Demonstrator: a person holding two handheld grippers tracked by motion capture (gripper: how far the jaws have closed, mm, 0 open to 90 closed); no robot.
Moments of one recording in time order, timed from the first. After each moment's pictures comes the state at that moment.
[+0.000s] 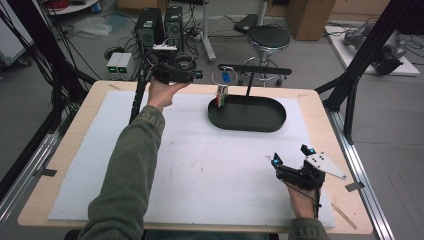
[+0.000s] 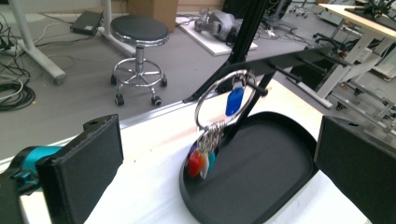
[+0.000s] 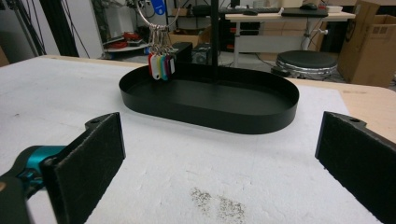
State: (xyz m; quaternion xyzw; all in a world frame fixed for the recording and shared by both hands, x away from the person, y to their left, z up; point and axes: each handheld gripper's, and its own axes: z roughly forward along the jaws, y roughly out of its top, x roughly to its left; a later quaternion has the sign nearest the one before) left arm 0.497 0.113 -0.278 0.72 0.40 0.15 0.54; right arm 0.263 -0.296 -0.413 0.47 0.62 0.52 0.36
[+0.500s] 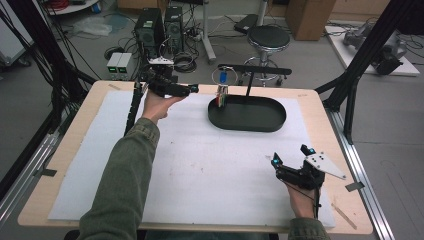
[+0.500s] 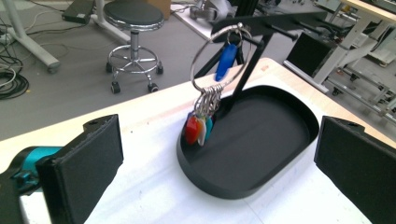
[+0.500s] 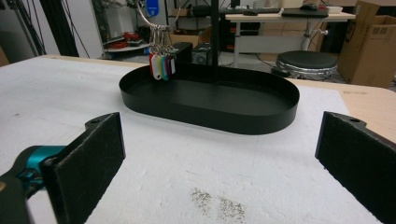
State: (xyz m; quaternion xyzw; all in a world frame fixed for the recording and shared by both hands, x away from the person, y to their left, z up) left arm 0.476 0.123 -0.303 0.74 0.40 0.14 0.53; right arm 0.263 -0.296 -0.413 0.47 0.62 0.51 0.35
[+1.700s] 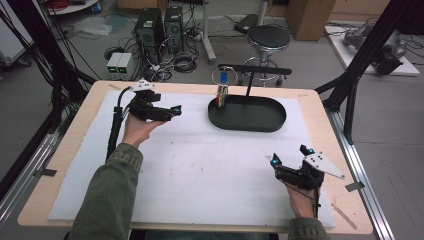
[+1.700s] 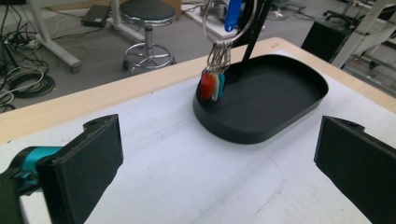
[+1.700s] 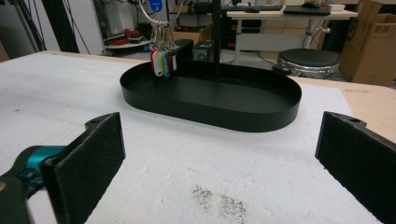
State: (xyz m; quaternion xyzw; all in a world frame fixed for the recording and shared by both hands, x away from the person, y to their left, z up) left arm 0.417 0.167 -0.334 0.74 0.39 0.18 0.52; right arm 0.264 -0.294 -0.414 0.47 0.63 0.51 0.35
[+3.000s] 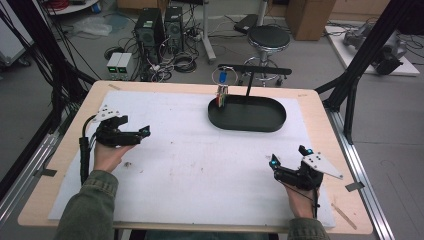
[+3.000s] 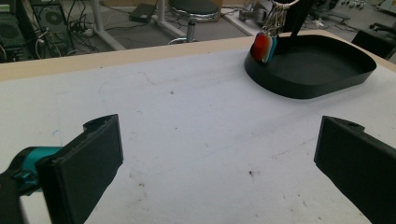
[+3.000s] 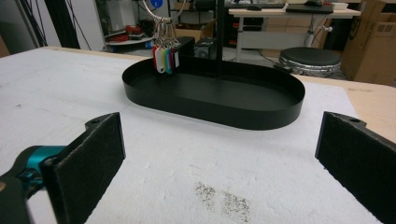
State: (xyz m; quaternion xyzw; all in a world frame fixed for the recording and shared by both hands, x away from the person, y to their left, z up) left arm 0.357 0.246 -0.376 0.70 0.45 0.22 0.51; right arm 0.263 -0.292 -0.415 0.46 0.64 0.51 0.35
